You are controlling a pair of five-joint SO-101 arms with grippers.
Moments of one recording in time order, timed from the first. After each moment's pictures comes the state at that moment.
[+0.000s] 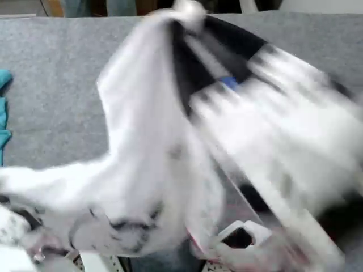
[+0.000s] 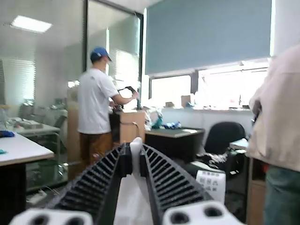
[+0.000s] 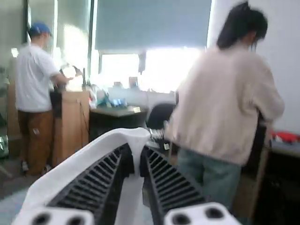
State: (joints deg) left arm -52.0 -95.7 30.6 55.3 -2.2; right arm -34.6 -19.0 -50.3 71.8 0.7
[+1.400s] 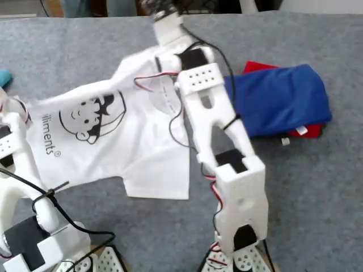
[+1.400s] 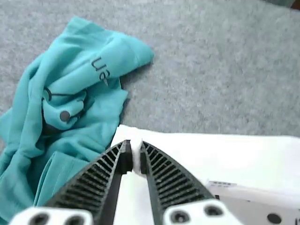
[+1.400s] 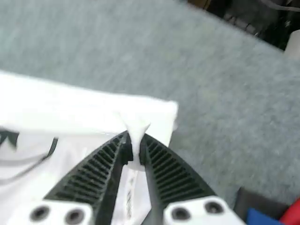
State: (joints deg) left arm -36.8 -15.1 39.3 22.1 -7.0; right arm -21.8 31.3 -35.6 63.8 10.8
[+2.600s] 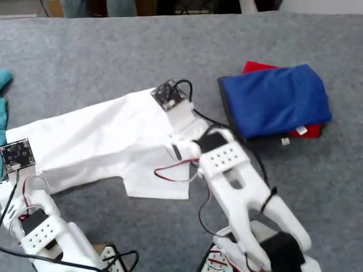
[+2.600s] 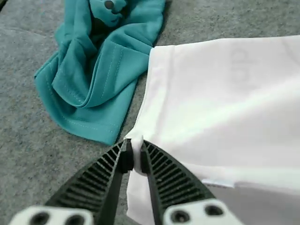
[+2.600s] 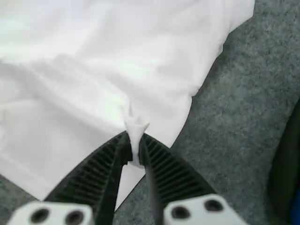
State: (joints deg) left arm -49.5 -70.7 96.0 16.3 -24.7; right arm -25.2 -25.0 49.7 45.1 11.1
